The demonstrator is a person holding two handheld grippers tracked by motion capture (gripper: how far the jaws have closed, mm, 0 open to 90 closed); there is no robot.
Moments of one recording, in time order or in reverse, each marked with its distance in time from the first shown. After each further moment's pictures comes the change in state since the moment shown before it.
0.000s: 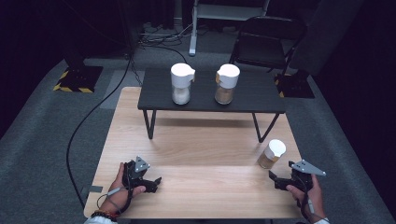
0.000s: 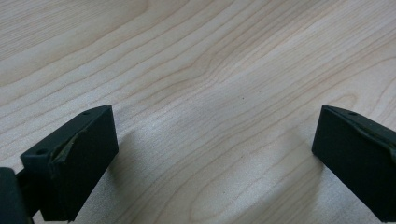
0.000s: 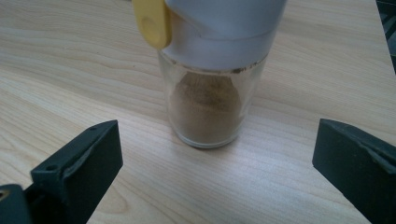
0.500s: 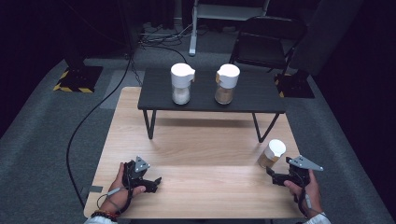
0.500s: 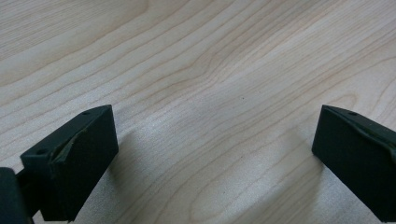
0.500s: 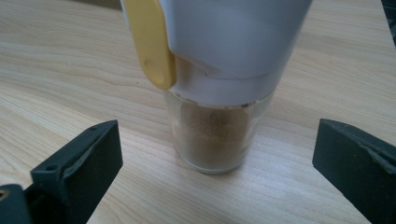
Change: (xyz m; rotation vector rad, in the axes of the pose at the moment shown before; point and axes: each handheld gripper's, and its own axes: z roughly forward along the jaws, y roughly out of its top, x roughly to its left) left arm 0.000 0.000 0.000 0.001 0.000 0.000; right arm -0.002 0.008 0.010 -0.020 0.021 0.010
